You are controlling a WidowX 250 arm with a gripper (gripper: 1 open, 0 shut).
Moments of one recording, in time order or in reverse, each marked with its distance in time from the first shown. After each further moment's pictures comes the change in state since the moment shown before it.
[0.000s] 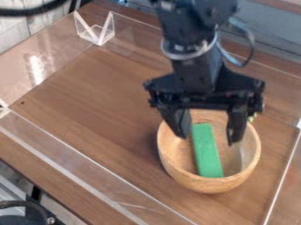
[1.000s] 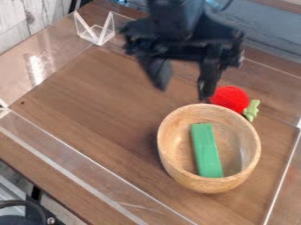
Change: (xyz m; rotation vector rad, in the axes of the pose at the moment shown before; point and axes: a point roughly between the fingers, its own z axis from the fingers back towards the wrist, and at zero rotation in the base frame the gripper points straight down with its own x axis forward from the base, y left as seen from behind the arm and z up) arm 0.030 0.016 0.034 0.111 -0.084 -0.068
